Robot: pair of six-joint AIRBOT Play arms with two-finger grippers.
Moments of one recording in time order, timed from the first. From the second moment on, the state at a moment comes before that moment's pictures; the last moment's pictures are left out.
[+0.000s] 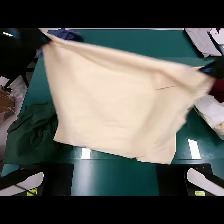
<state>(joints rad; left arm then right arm) -0.05 -1.27 1.63 1.09 -1.05 -1.34 -0.32 -1.24 1.34 -0.88 1.28 1.37</state>
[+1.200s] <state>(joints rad) -0.02 -1.69 1.57 0.96 -1.01 -1.23 -0.18 -1.91 1.98 -0.98 1.42 1.48</state>
